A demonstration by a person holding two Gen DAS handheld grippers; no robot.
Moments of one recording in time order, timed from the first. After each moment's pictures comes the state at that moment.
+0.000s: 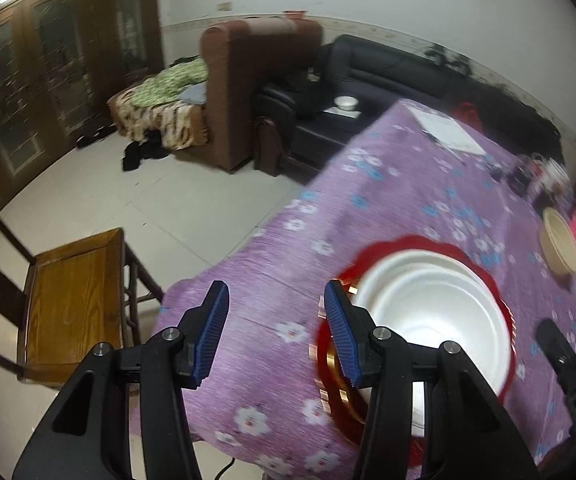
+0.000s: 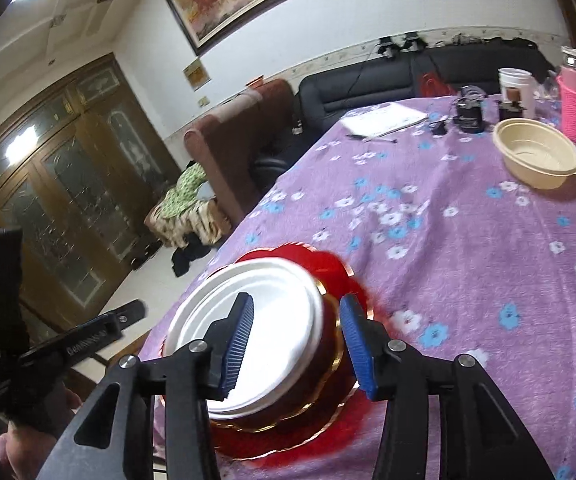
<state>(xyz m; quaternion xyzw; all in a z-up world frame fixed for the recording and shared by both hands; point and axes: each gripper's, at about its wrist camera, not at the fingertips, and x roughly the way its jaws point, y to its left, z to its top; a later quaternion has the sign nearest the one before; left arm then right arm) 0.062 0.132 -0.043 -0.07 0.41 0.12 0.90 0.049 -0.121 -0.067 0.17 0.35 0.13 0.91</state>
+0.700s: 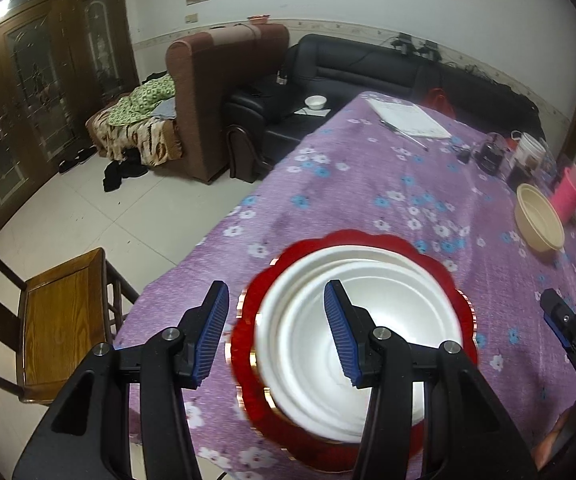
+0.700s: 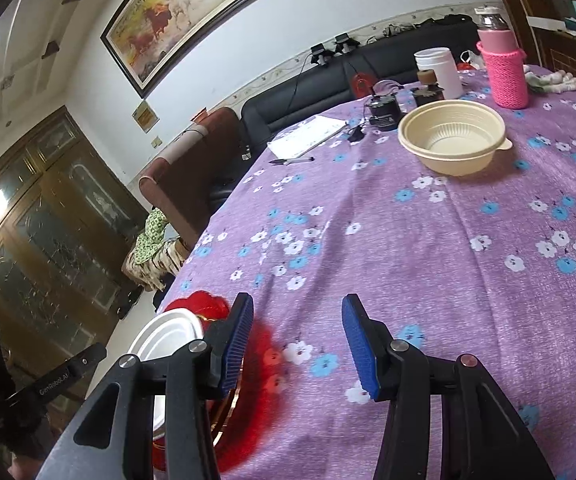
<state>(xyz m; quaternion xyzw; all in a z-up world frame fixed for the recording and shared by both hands) 0.065 0.065 -0.033 -0.03 0.40 0.07 0.91 0.060 -0.221 -0.080 0.25 0.34 0.06 0.91</state>
